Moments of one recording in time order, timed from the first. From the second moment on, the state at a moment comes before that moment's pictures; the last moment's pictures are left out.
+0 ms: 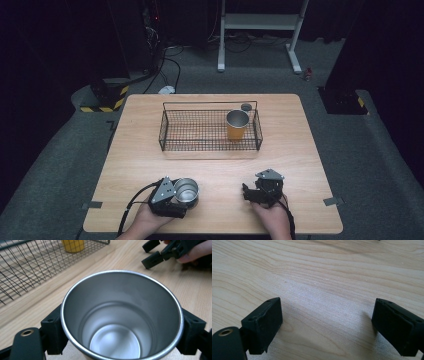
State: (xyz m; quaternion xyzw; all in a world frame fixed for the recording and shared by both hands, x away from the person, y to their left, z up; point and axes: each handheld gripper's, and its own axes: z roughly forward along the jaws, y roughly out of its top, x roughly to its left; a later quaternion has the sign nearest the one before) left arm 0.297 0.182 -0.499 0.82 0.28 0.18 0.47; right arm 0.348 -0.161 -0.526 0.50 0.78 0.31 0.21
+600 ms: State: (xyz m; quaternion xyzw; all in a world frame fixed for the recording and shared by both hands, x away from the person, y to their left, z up) left arm 0.312 0.195 -0.484 0.79 0.33 0.18 0.49; right arm 0.348 -0.162 -0.525 0.50 0.78 0.31 0.21
